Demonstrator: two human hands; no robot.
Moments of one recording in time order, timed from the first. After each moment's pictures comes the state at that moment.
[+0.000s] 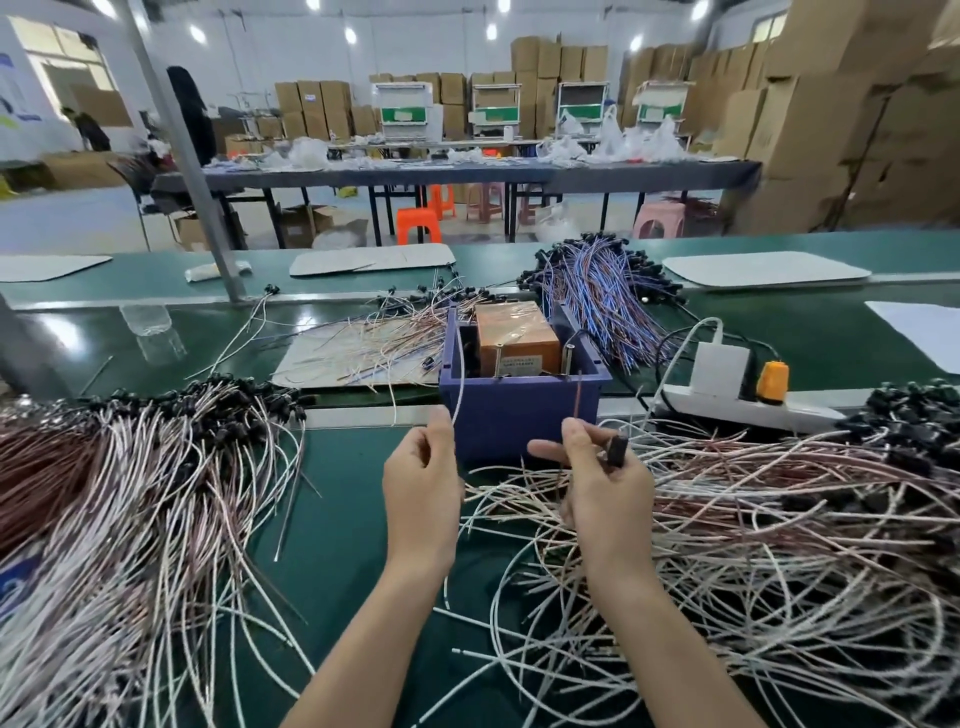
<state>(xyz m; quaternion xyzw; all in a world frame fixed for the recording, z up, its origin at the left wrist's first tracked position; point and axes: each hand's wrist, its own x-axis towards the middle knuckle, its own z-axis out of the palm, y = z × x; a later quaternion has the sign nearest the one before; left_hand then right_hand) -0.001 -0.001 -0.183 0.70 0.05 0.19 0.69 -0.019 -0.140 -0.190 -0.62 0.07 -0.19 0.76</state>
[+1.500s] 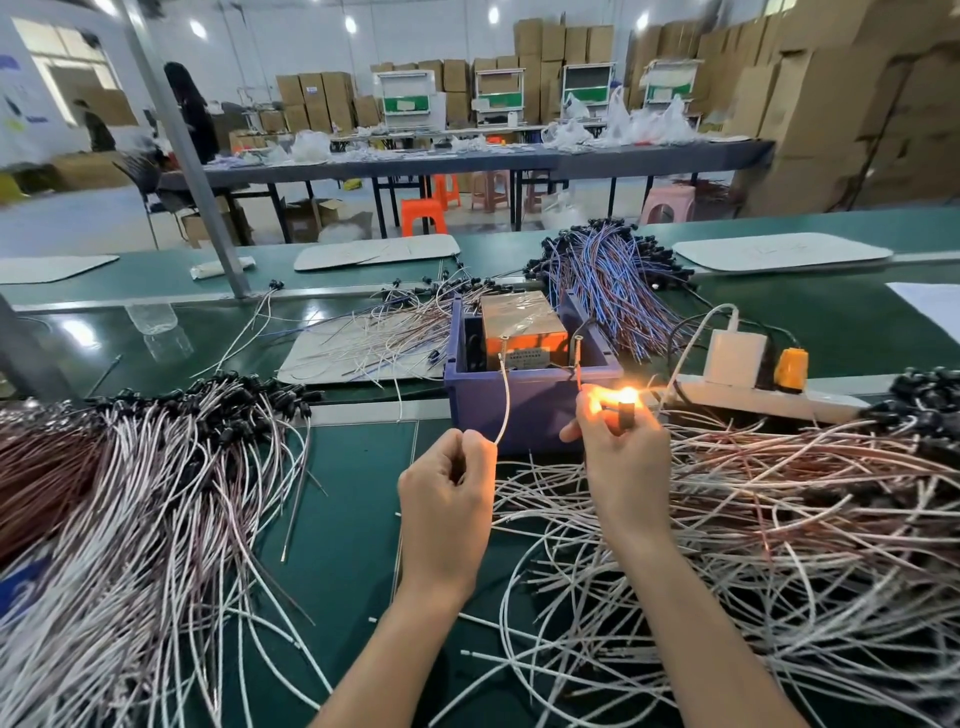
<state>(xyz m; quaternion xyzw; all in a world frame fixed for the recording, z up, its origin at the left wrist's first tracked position) -0.010 -0.008 -0.195 0.73 -0.07 0.26 0.62 0.014 -0.152 -0.192 -0.74 0.07 -0.28 0.61</state>
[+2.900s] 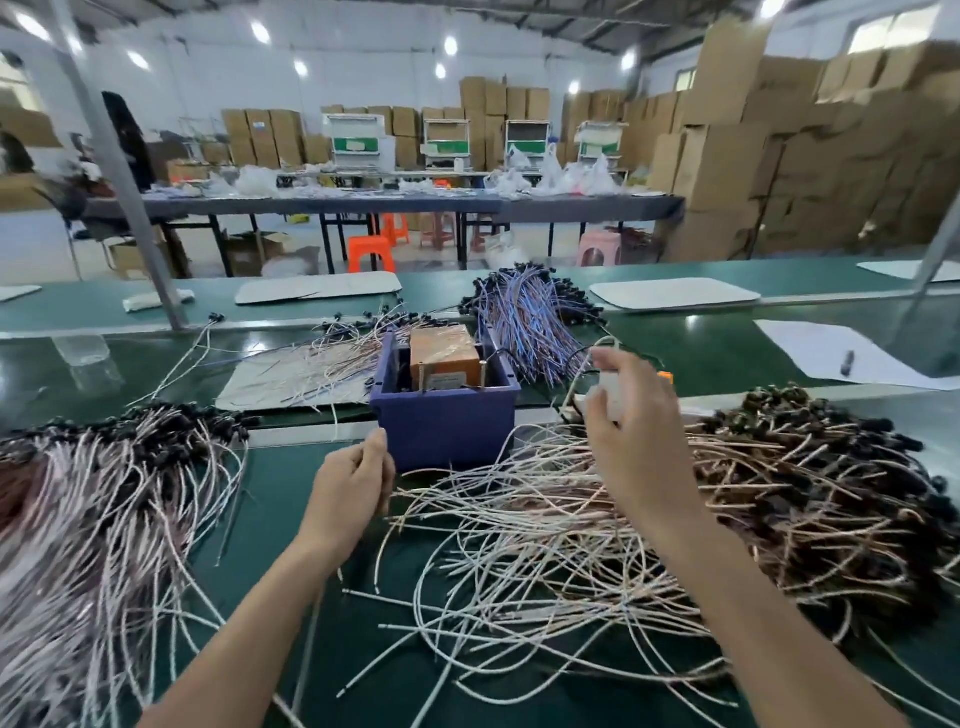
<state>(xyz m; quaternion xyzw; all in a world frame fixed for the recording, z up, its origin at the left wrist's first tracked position) 0.014 0.019 -0.191 0.81 -0.03 0.10 0.57 -0.058 -0.238 -0.116 -0.87 0.01 -0.36 0.34</state>
